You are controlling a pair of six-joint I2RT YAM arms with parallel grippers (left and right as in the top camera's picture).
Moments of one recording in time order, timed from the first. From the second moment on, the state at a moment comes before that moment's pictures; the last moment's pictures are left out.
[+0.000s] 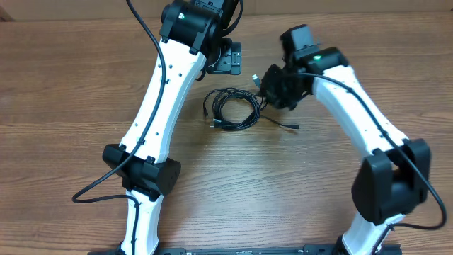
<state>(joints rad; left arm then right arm) -0.45 2.20 2.59 -1.62 -0.15 -0.41 0.34 1.91 1.64 -0.98 -0.36 0.97</state>
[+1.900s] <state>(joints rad) -0.45 2.20 2.59 -1.68 -0.12 -0.39 0.49 2.18 1.64 -0.94 -0.21 1.59</state>
